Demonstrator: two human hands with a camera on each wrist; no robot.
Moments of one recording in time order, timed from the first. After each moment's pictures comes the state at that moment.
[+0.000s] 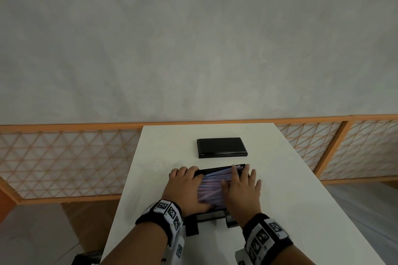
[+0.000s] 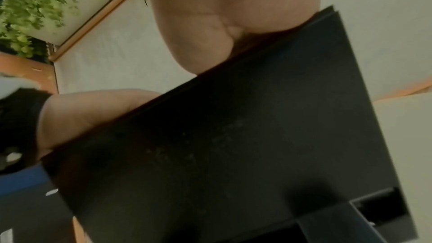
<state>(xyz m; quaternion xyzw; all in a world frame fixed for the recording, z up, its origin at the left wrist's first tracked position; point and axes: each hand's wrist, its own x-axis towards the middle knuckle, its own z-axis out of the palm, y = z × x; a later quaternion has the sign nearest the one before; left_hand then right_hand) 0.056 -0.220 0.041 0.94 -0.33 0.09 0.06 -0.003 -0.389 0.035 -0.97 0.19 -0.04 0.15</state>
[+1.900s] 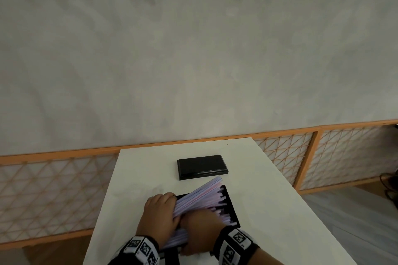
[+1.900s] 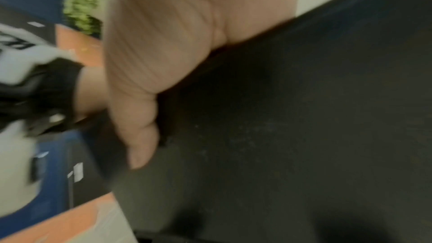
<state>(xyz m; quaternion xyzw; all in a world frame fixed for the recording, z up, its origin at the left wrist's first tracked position) 0.064 -0.218 0.032 0.93 -0.31 0.14 0.14 0.008 -0.367 0.062 -0.97 -0.19 0.10 0.05</state>
